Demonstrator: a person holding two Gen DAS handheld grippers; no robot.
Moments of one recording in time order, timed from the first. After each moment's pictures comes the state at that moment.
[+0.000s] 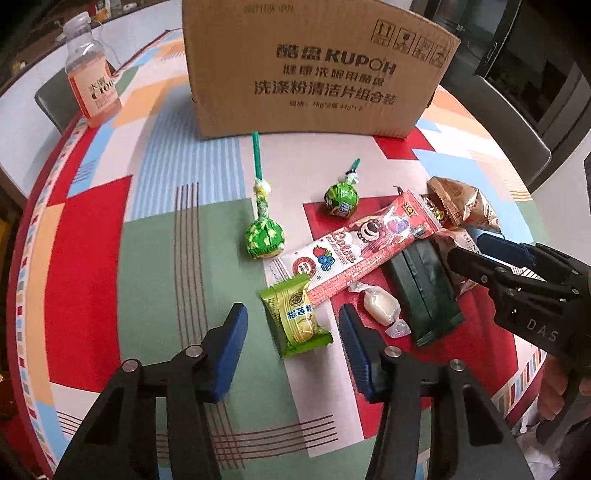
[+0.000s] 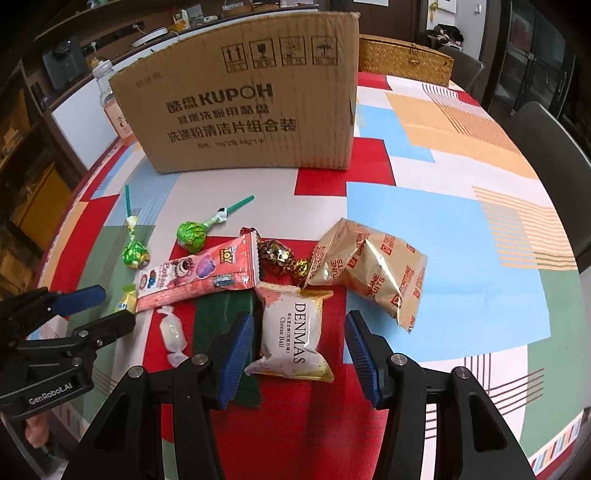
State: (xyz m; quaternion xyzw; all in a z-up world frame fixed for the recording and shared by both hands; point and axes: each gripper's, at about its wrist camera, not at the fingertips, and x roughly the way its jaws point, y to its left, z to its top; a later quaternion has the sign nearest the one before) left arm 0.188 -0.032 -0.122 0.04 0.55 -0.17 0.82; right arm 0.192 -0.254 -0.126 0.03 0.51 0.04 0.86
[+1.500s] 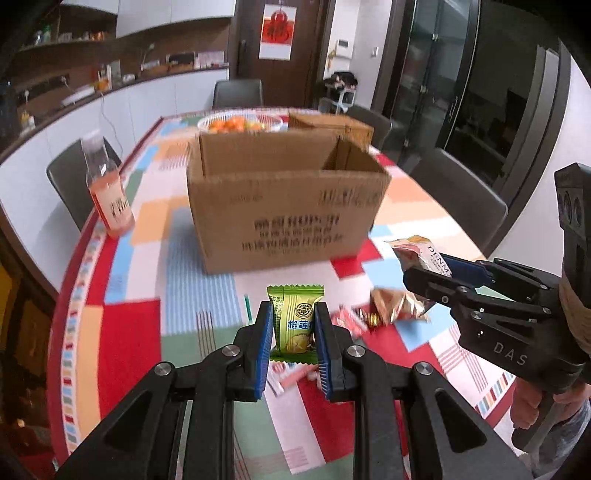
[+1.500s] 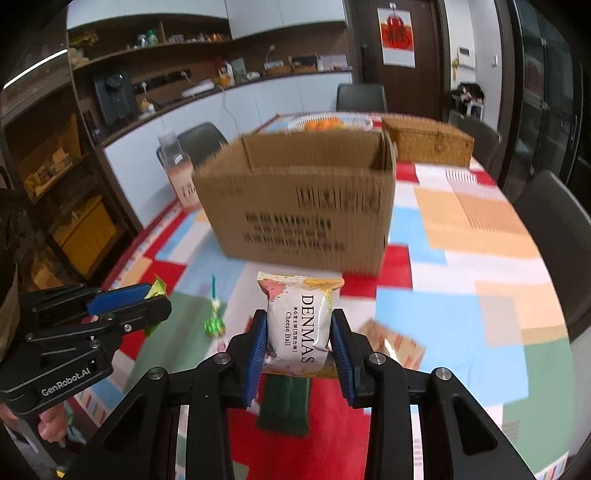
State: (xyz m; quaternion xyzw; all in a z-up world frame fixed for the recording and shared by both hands) left arm 0.180 -0.029 0.003 0.03 0.39 -0.20 0.90; right arm 0.182 -0.240 -0.021 0.03 0.37 0.11 0.92
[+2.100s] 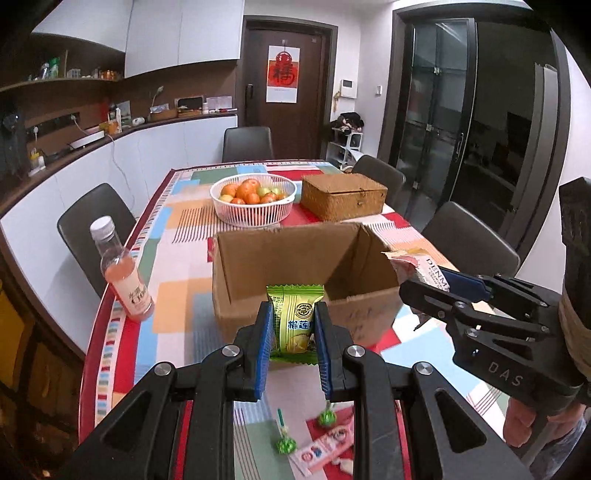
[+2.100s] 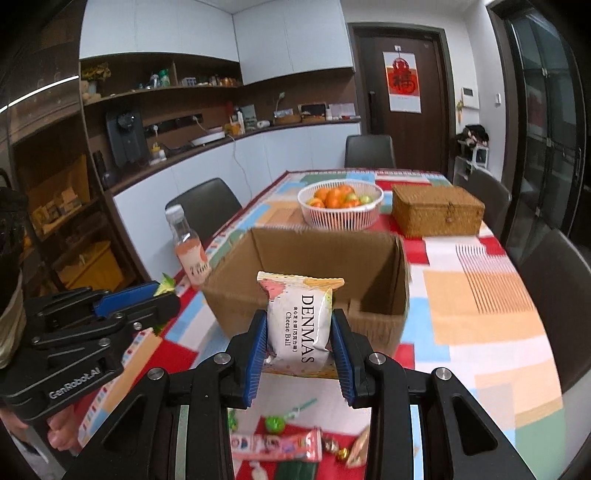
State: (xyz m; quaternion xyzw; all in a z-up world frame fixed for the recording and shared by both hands) left arm 0.251 -0.030 0.067 0.03 0.32 -0.19 0.93; right arm 0.245 -0.232 0.039 0.03 0.29 0.12 0.95
